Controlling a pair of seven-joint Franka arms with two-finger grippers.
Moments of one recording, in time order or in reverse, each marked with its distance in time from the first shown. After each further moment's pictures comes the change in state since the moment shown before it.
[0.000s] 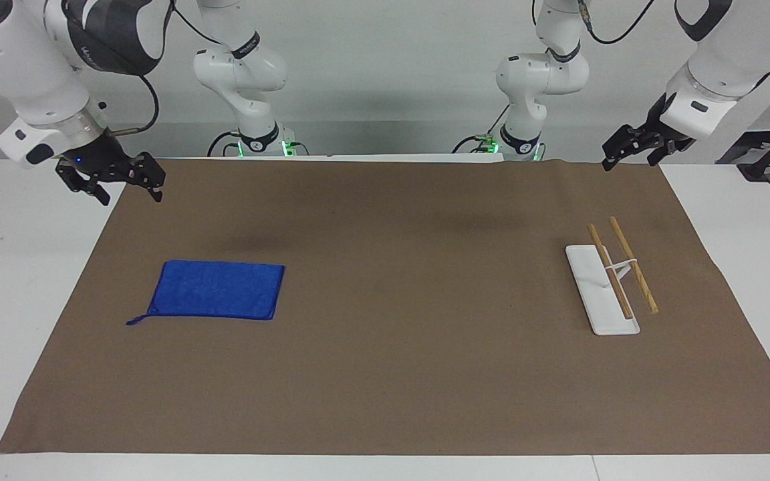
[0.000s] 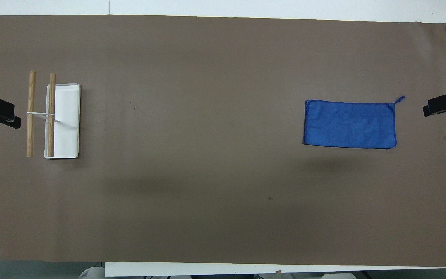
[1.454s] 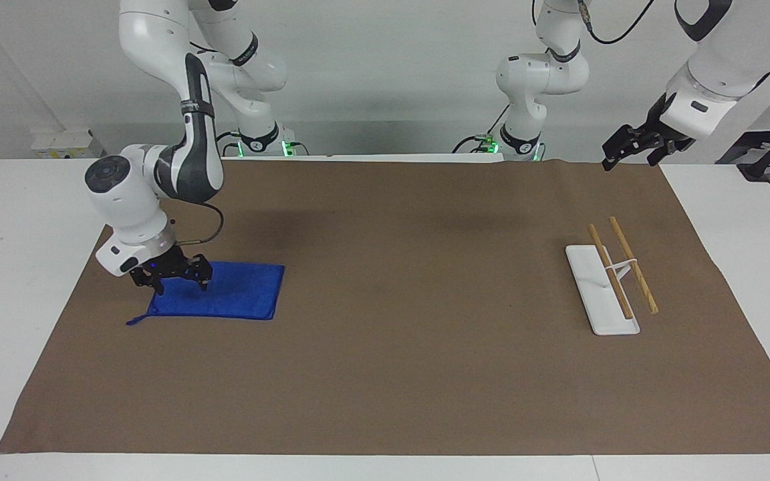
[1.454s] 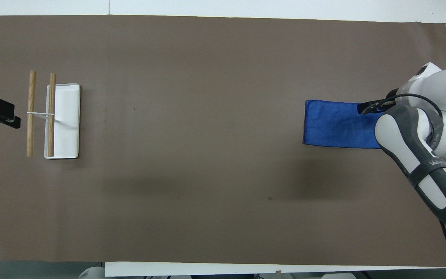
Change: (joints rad) left arm 0.000 0.000 0.000 0.000 0.000 0.000 0.000; right arm -0.015 0.240 0.051 -0.410 0.000 0.749 0.000
